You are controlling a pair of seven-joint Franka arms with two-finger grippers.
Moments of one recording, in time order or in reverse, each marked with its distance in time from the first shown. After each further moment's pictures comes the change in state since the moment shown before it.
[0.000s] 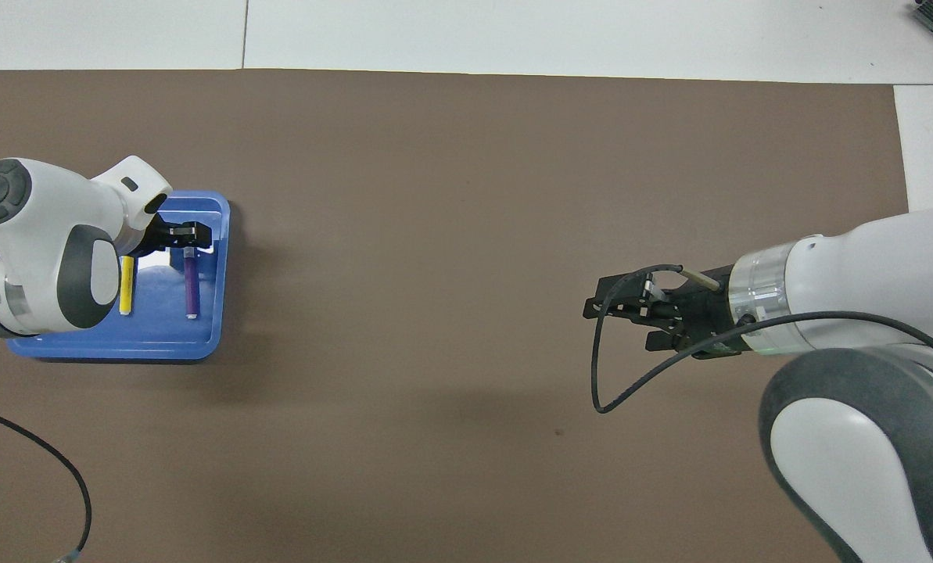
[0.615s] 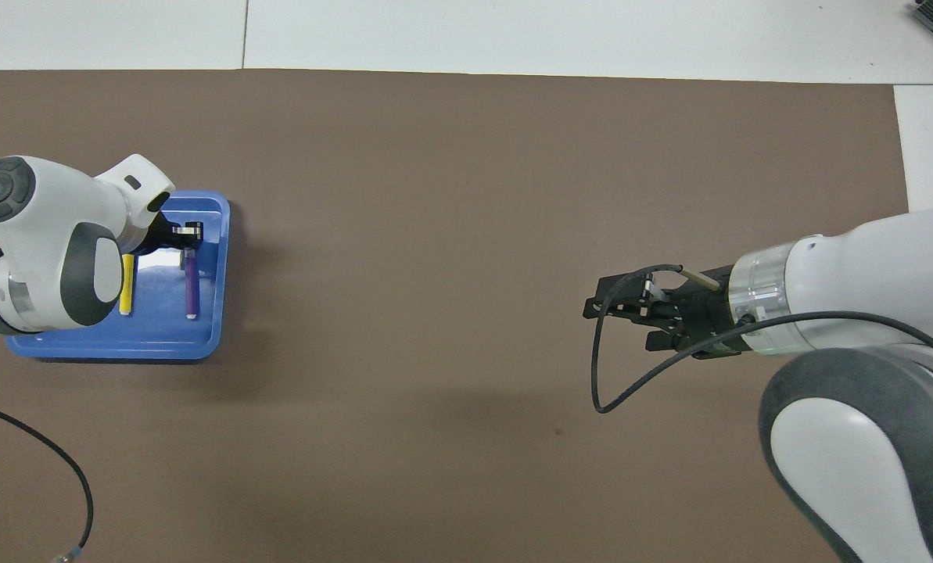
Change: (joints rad) left arm -0.001 0.011 -0.004 0.008 -0.001 -0.001 0.001; right arm 0.000 0.000 0.000 0.000 0.000 0.000 0.000
